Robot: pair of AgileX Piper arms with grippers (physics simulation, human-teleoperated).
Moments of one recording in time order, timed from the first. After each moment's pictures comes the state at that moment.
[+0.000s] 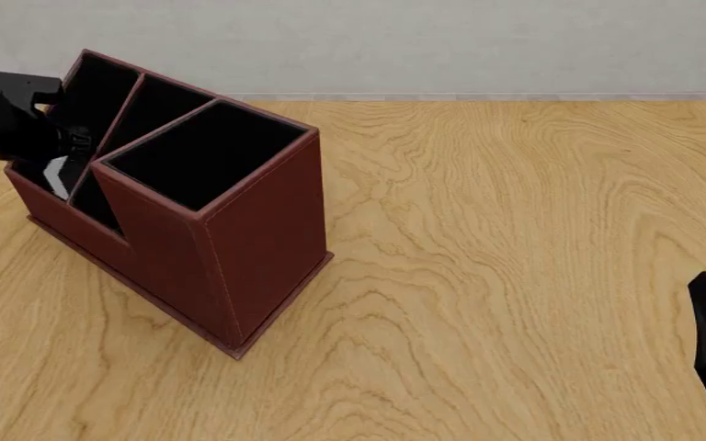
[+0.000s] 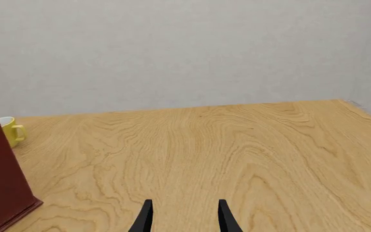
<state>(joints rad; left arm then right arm) 0.26 1.98 -1.46 0.33 0.24 -0.05 0.01 -0.01 0.01 0.04</state>
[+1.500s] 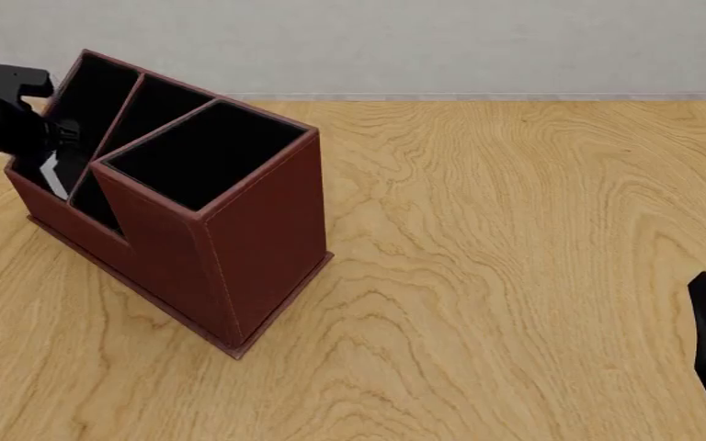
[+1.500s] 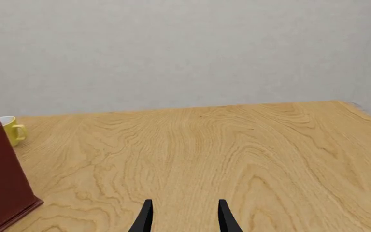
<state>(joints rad) 0.28 1.95 -1.46 0.34 0.25 -0.04 0.01 -0.01 0.01 0.04</state>
